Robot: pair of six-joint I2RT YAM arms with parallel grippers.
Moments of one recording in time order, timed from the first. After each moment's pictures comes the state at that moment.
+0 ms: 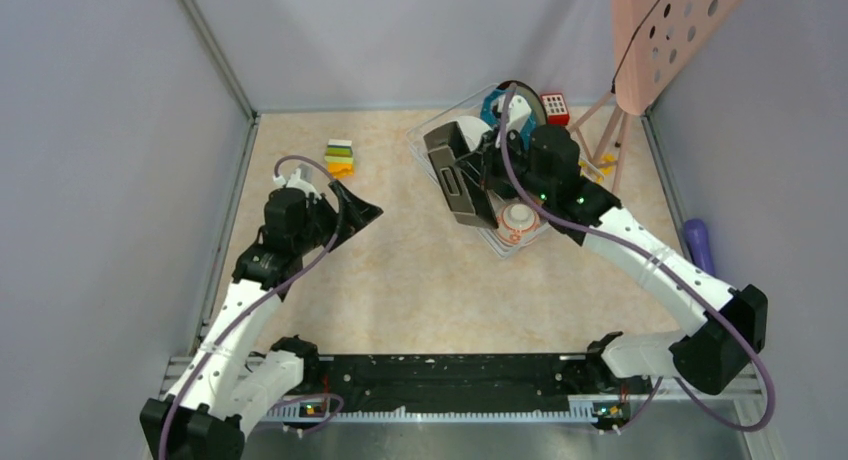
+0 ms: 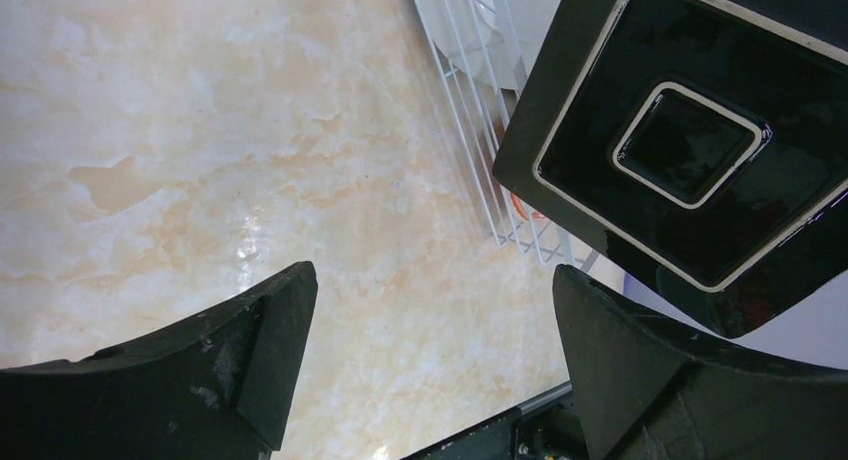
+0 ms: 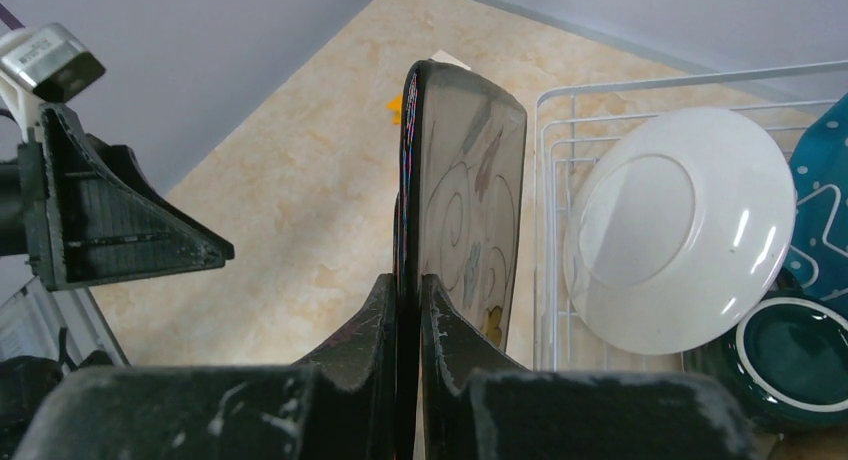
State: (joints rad) left arm -0.23 0.84 0.77 -0.42 0.24 -0.84; right arm 0.65 1.26 1.16 -0.05 -0.16 0.20
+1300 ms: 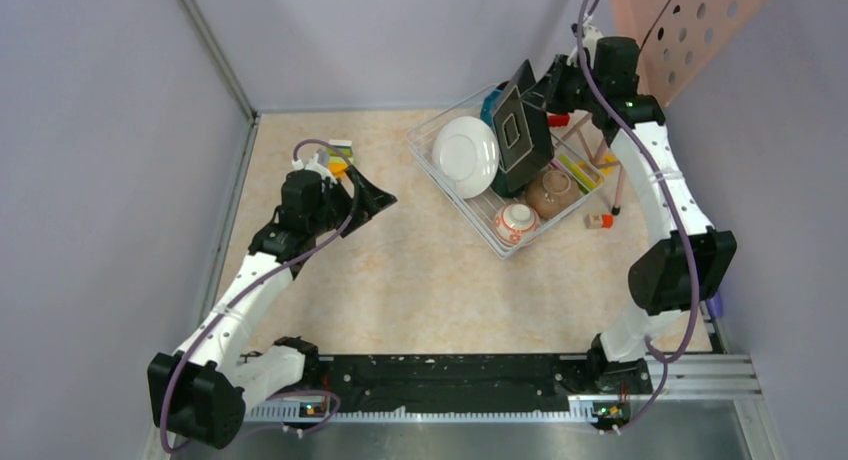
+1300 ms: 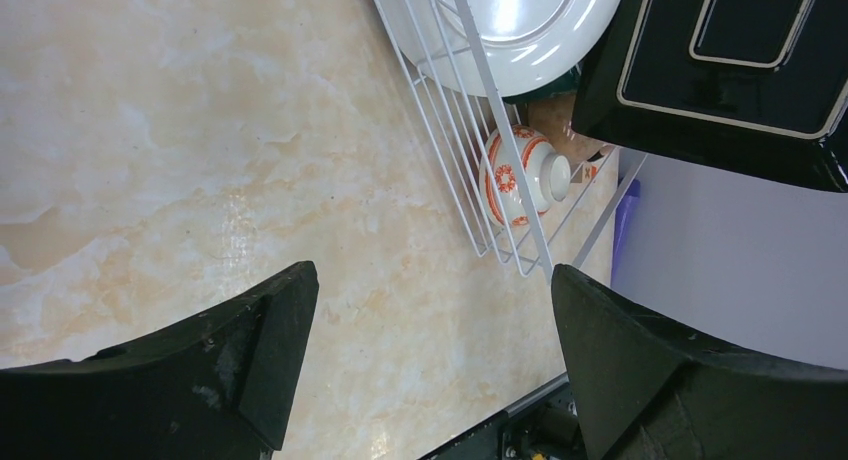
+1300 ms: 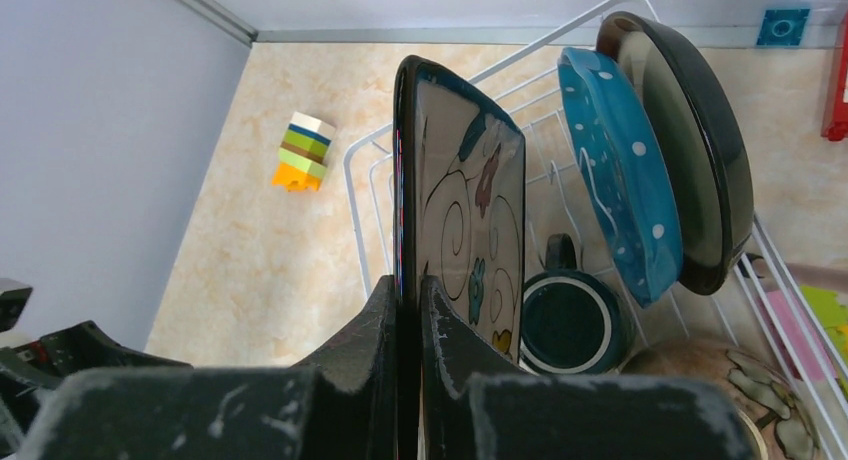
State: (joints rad) left arm -0.28 1.04 0.83 -0.28 0.28 -0.86; right arm 0.15 1.68 1.78 -0.49 -0.43 0.36
